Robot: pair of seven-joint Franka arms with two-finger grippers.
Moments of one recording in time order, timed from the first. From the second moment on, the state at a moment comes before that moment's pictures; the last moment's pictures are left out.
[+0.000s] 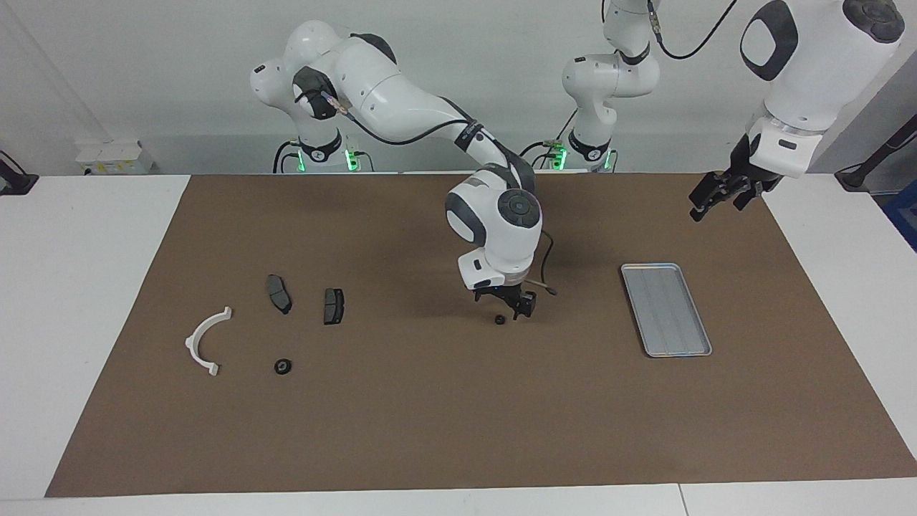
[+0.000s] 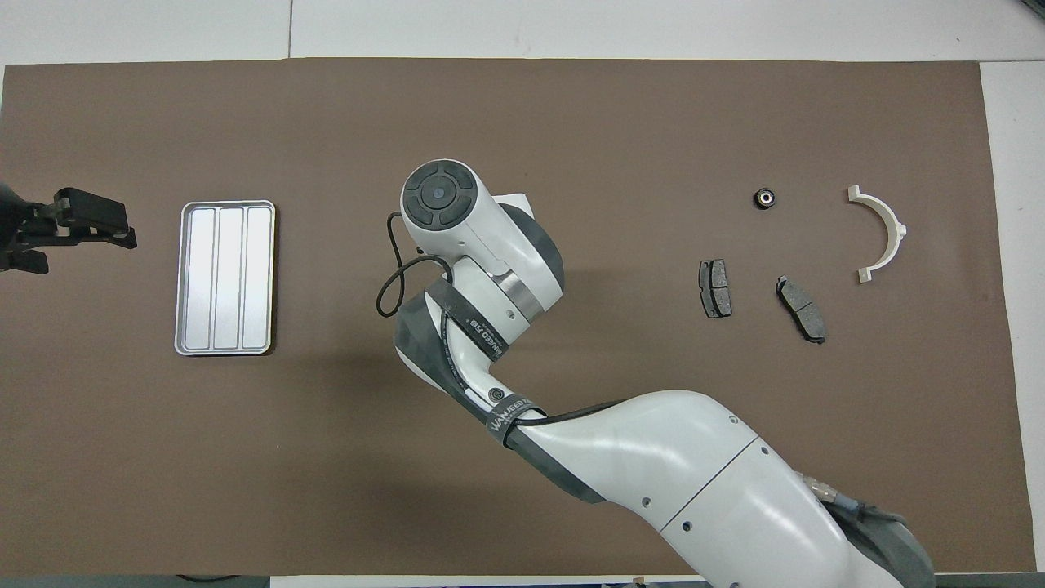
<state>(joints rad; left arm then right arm) -0.05 0.01 0.03 -1.63 -0.02 1.63 -0.22 0.57 0.86 0.15 -1.10 -0.13 1.93 1.25</state>
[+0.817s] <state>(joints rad) -0.04 0.00 0.02 -1.63 -0.02 1.63 -0.17 0.58 0.89 0.15 -1.10 -0.15 1.99 1.29</state>
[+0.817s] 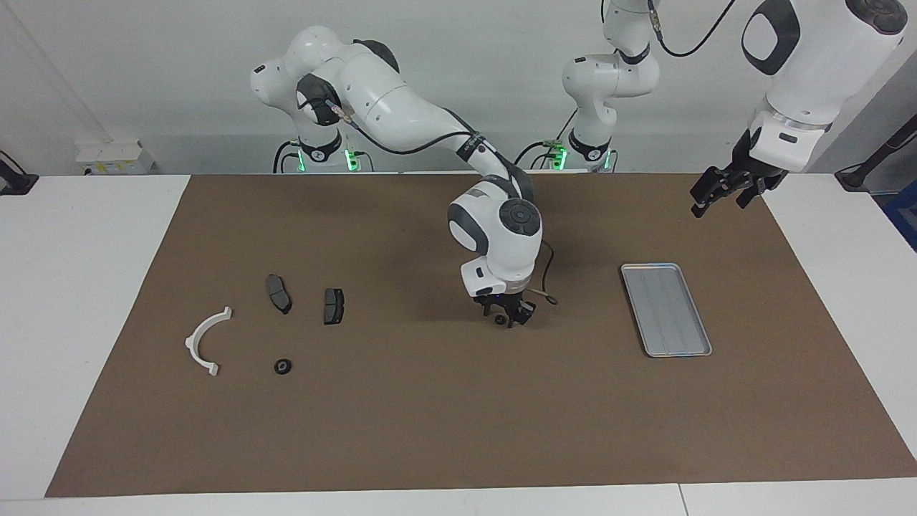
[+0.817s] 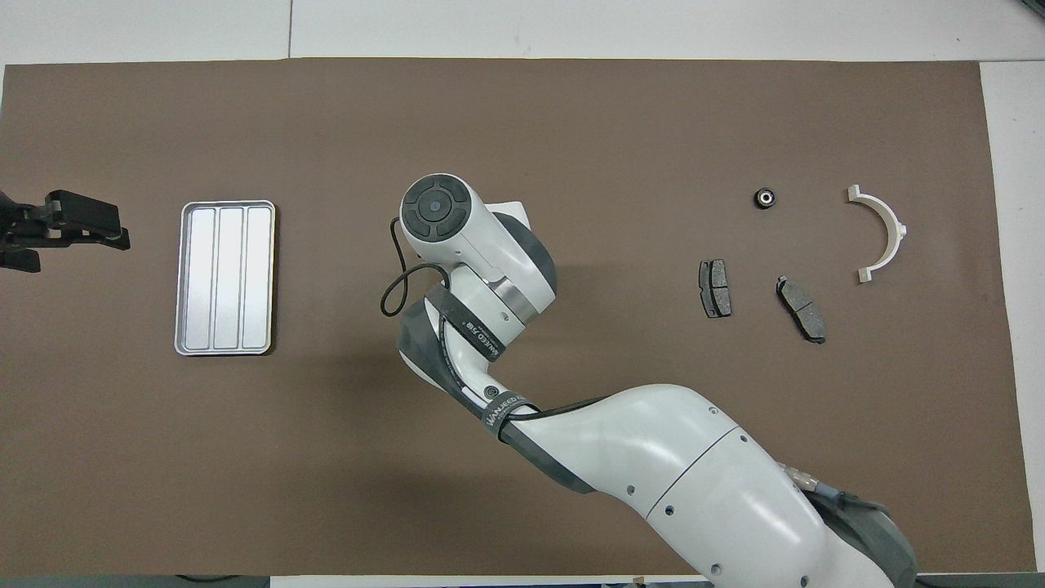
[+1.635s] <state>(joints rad) -0.04 0.00 0.01 -1.63 -0.02 1.63 -0.17 0.57 0.88 0.15 -1.10 -0.15 2.03 1.29</state>
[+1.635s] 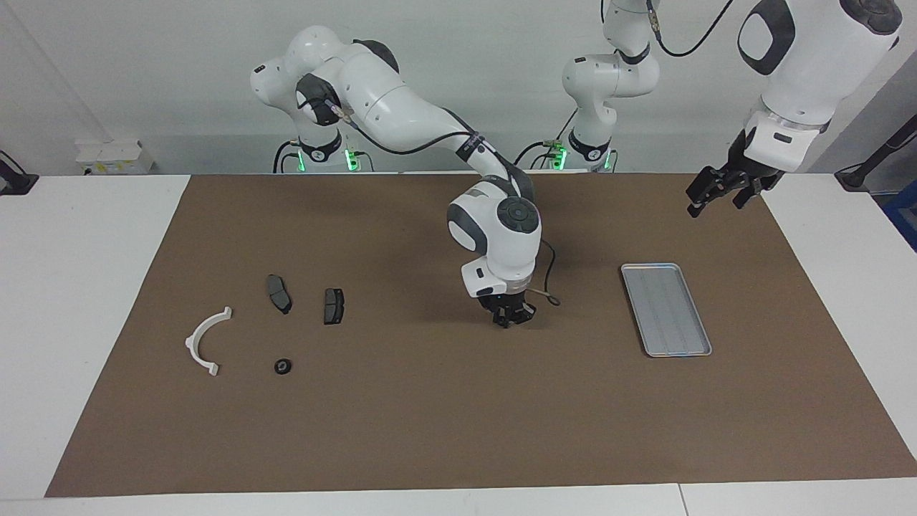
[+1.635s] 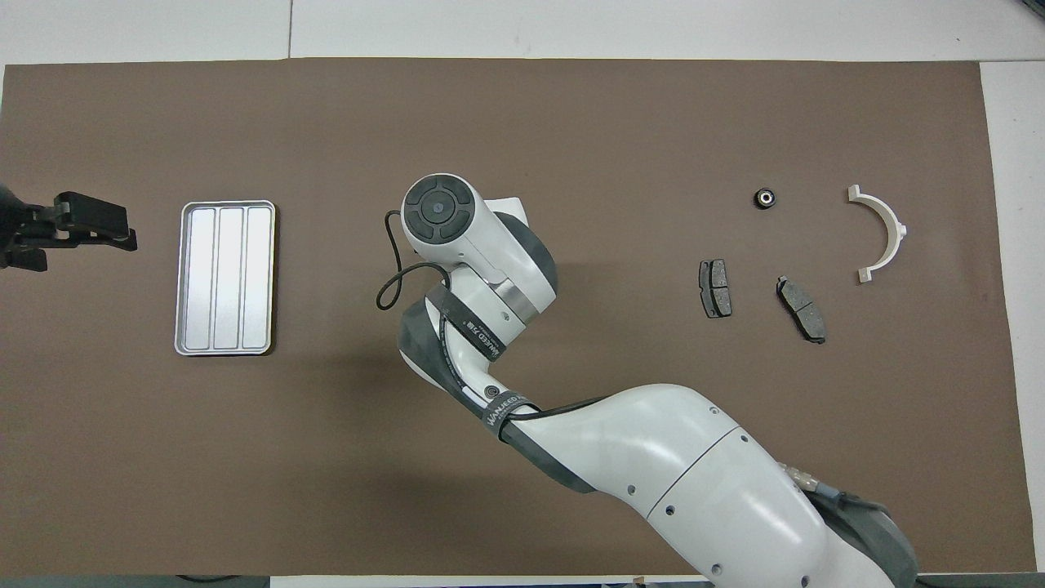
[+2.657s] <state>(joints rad) -0.04 0.00 0.01 -1.63 -0.02 1.63 -0.17 0.18 0.57 0.14 -1.09 -0.13 1.61 0.45</state>
